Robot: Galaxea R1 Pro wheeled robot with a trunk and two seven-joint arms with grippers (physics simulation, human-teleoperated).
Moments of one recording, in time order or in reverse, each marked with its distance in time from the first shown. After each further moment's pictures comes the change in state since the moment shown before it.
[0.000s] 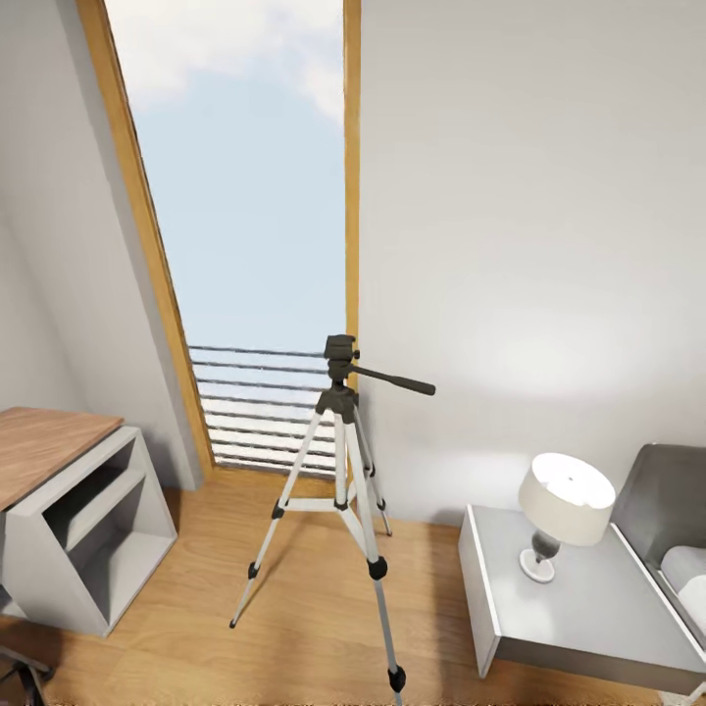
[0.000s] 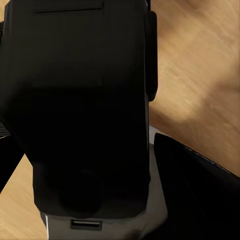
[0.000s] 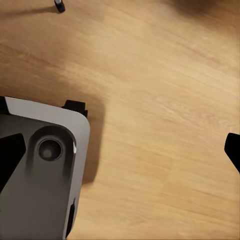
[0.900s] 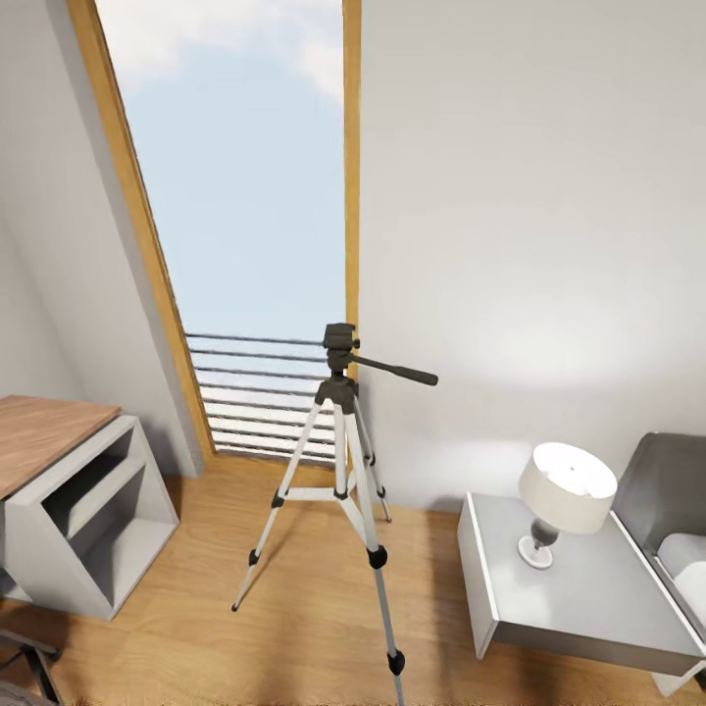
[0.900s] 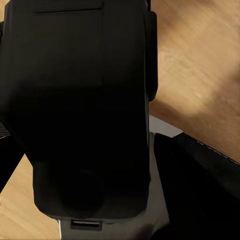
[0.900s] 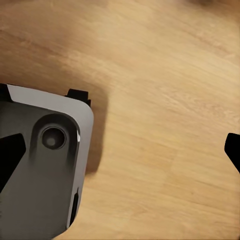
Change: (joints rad) left arm 0.000 0.010 -0.006 -0.008 -0.017 -0.001 0.000; right arm 0.000 0.005 -0.001 0.000 -0.001 -0.004 -0.003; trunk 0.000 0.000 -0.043
